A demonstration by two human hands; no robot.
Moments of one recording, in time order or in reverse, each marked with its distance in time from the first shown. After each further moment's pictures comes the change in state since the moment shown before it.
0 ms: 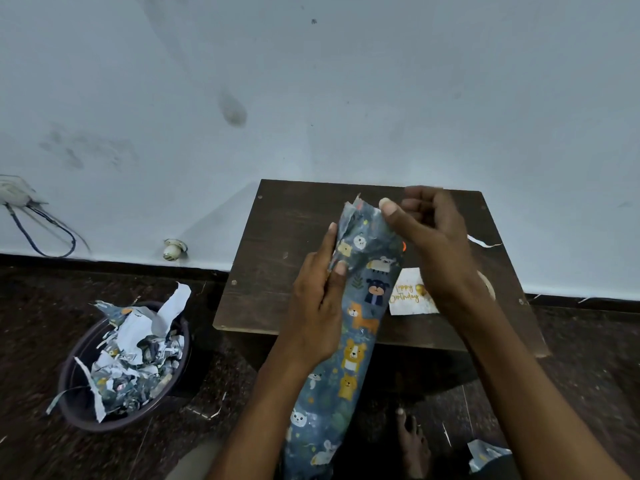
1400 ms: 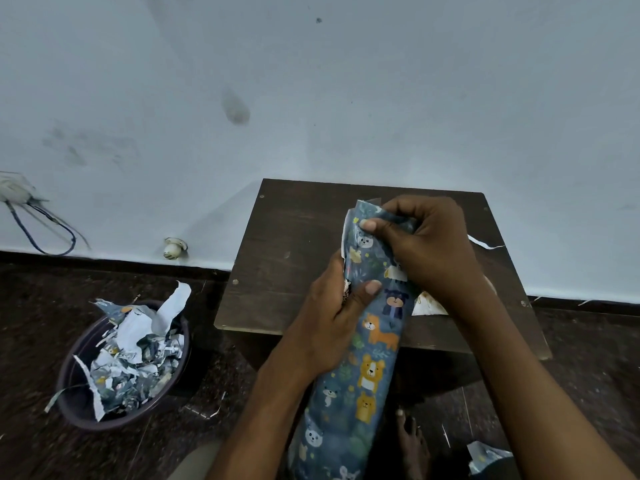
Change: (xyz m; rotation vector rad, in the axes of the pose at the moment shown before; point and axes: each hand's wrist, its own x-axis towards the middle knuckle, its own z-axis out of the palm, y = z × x) left_hand -0.005 0.020 -0.005 -0.144 -0.171 0.002; right_hand 0.011 -0.005 0.004 -0.310 -0.123 -0.352
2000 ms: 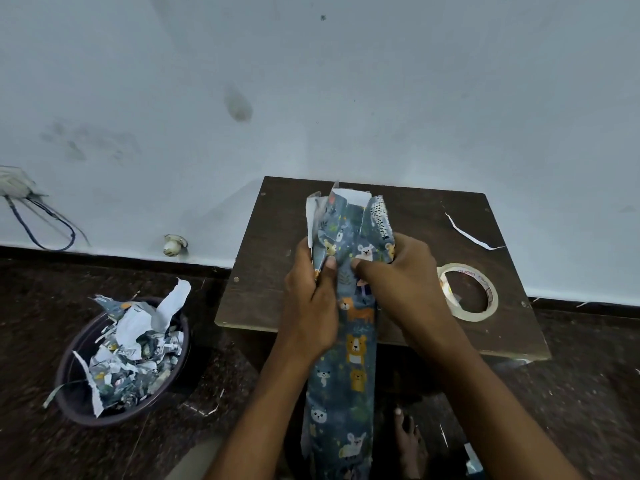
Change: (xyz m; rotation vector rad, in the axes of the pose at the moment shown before) left_hand 0.006 -0.010 -0.002 -0.059 0.375 -0.010; right_hand -0.036 -0.011 0.036 0.095 0.028 0.498
